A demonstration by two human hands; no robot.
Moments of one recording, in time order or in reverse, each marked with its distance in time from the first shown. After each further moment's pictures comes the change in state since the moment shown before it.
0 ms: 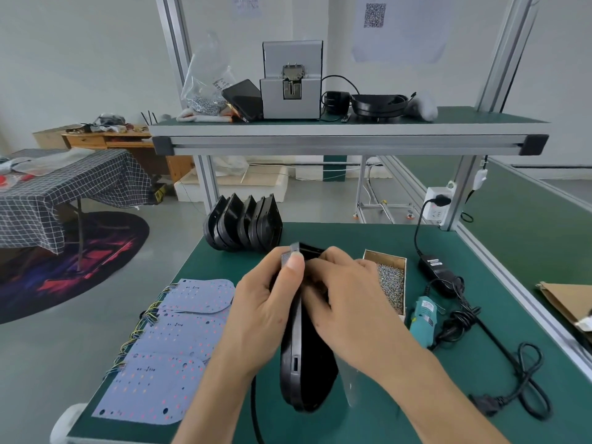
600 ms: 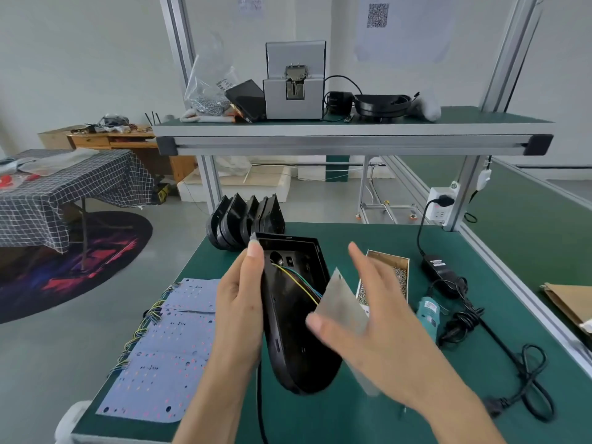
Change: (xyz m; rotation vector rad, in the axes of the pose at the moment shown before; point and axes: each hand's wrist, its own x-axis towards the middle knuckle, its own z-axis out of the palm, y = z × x) left_hand -0.002 -0.011 -0.006 -0.272 0.299 -0.146; right_hand -0.040 0.028 -0.005 0.287 -0.098 0.312
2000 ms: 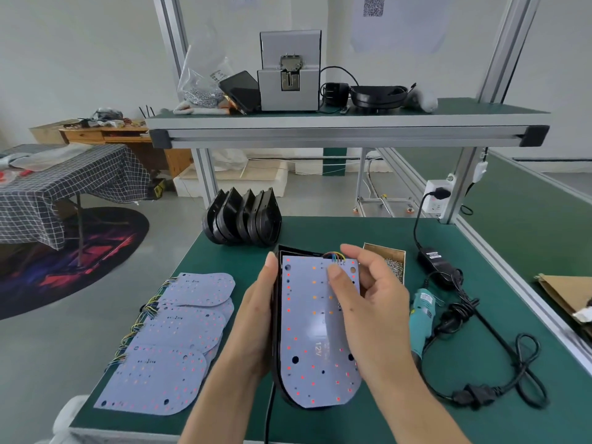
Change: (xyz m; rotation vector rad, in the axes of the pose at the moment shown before) left_hand -0.006 -0.027 0.003 -0.201 -0.228 -0.527; right_hand 0.021 0.007 0.041 0.776 0.446 0.007
